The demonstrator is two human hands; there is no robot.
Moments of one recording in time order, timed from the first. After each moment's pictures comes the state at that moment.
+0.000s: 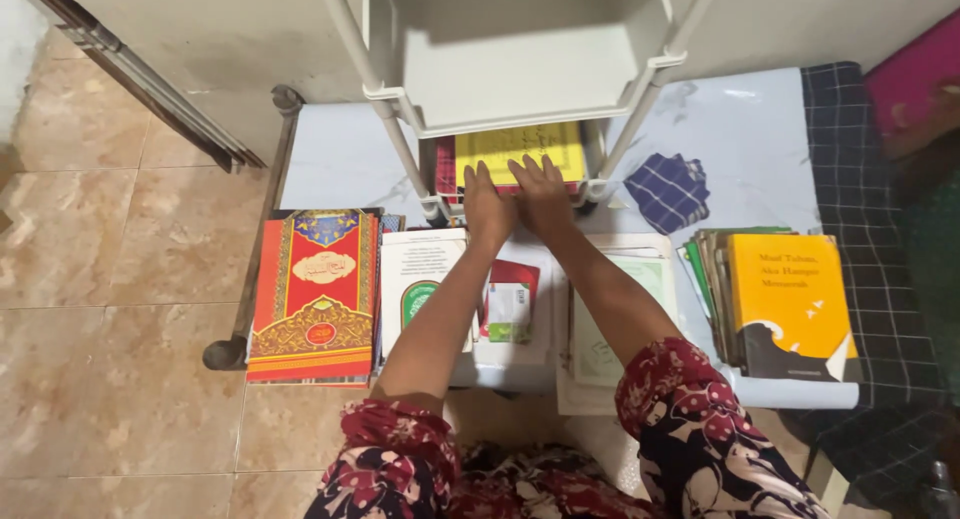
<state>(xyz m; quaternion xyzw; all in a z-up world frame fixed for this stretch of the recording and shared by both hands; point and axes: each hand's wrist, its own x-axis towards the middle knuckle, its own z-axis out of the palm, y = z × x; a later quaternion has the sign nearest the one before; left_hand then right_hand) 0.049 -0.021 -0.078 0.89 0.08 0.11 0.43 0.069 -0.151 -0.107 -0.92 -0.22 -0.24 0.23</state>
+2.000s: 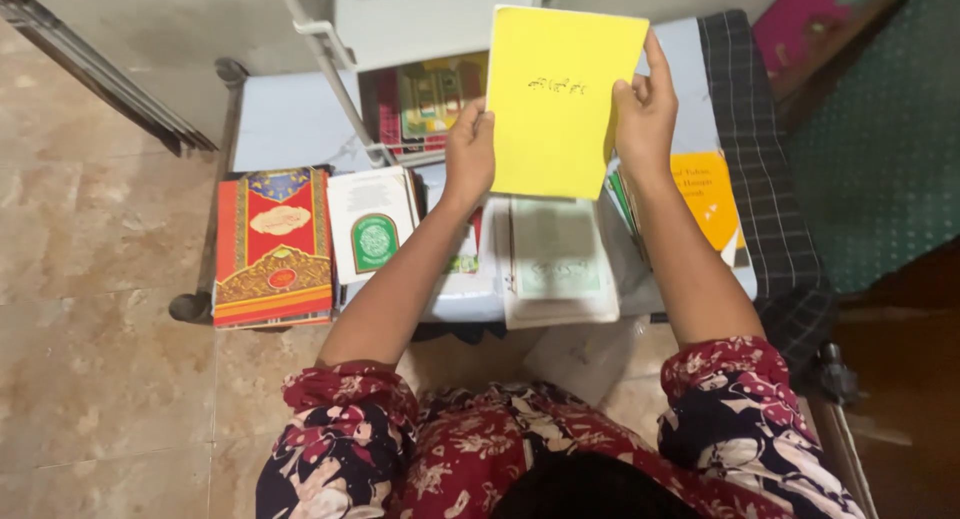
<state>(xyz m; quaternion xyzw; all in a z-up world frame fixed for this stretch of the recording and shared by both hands) -0.067 -0.087 0.072 0.63 -0.07 0.06 0.77 -0.102 -0.301 0.156 -0.72 -0.01 -0.22 0.66</state>
